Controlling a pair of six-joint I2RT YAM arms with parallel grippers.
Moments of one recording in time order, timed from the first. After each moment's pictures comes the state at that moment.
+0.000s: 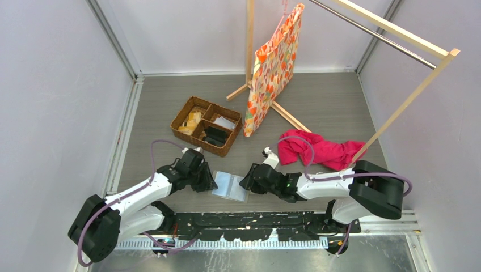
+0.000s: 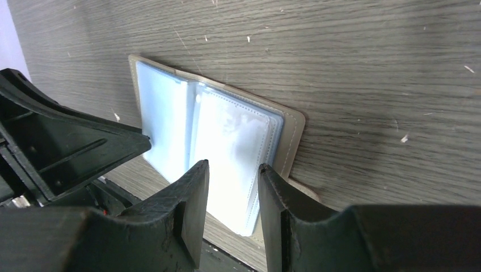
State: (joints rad) left arm -0.63 1.04 0.40 -0.38 0.14 -0.87; right arm 1.16 1.41 0.51 0.16 0.27 1.26
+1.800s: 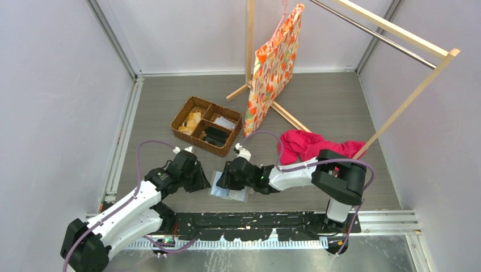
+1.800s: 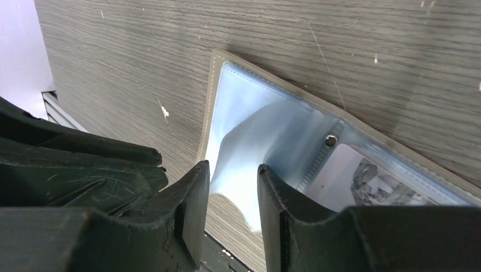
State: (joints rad) left arm -0.63 0.82 0.45 -0.61 0.05 -0.86; right arm 1.18 1.73 0.80 0.22 0.11 1.15
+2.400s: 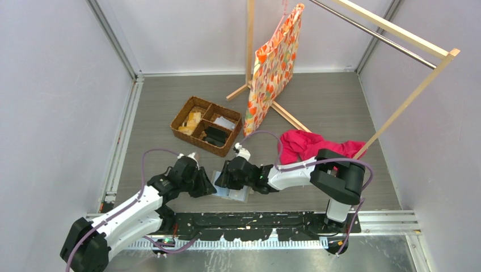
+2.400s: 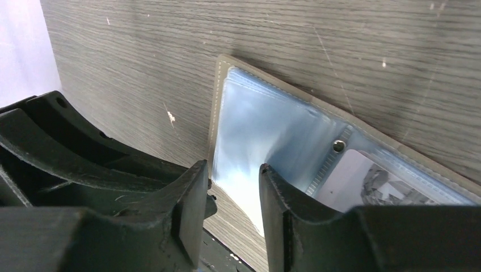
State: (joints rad) left arm -0.63 0.79 0.32 -0.44 0.18 -0.92; right arm 1.18 1.75 0.82 0.23 0.11 1.17
